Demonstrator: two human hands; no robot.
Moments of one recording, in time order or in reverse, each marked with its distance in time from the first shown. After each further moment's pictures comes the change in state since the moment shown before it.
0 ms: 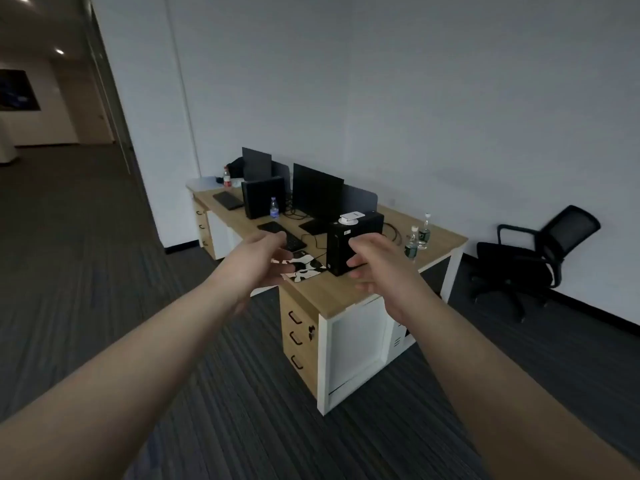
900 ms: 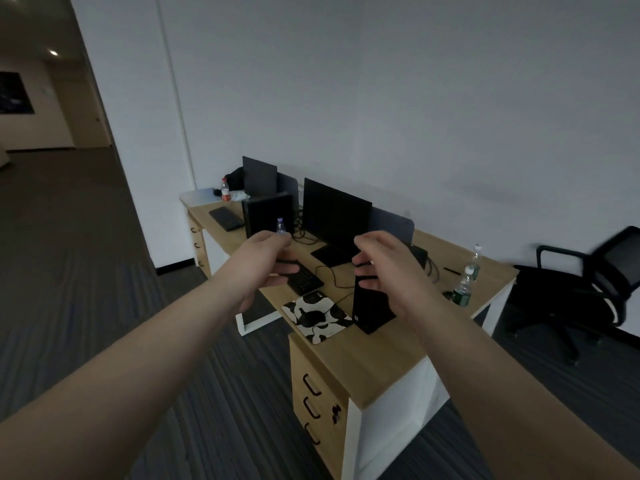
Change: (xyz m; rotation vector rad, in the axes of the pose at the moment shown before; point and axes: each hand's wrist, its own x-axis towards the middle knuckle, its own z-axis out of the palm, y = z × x) left_hand 0.356 -0.001 -0.071 0.025 -0.007 -0.016; right_hand 0.358 0.009 0.092 0.014 0.046 -0.014
